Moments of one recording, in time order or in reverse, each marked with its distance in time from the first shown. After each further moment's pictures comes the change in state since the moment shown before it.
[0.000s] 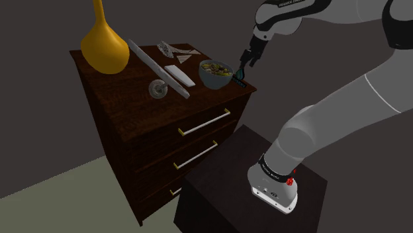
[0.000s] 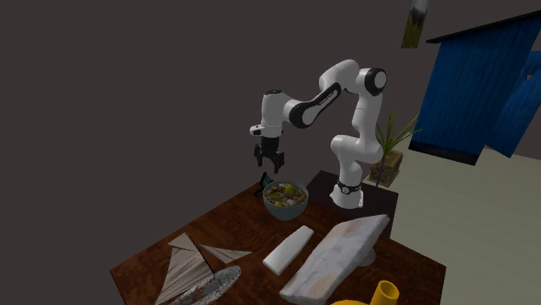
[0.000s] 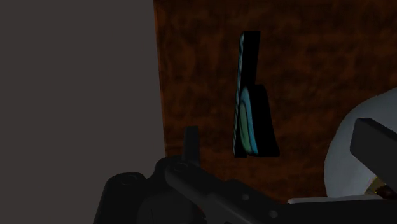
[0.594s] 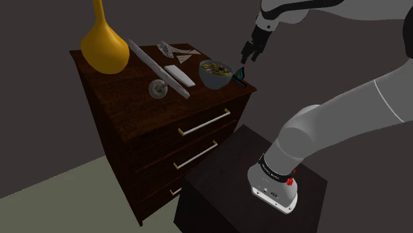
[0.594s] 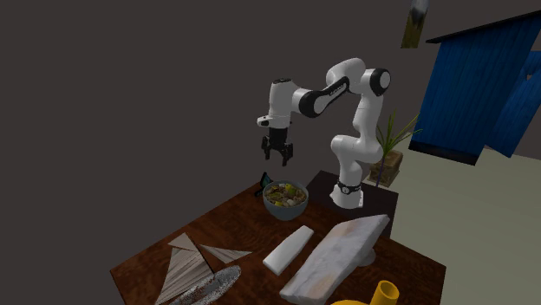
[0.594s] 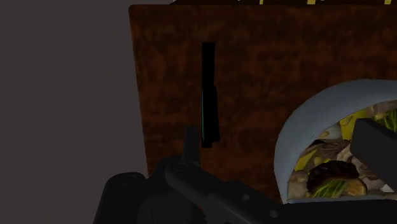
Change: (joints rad) arm -0.004 -0.109 0.075 0.017 -0.019 -0.142 0.073
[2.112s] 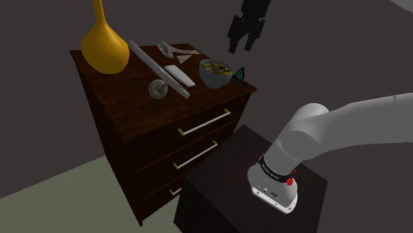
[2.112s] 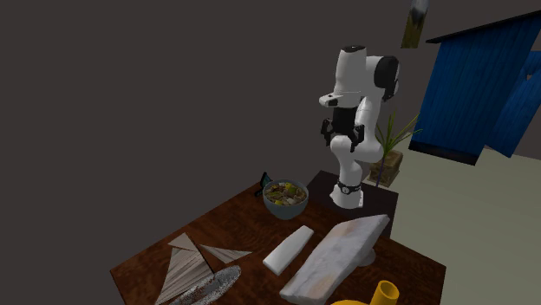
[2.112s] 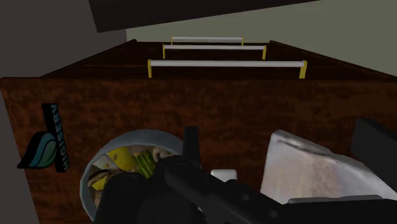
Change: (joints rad) arm 0.114 -0.279 0.422 0.060 0.181 -0.460 0.428
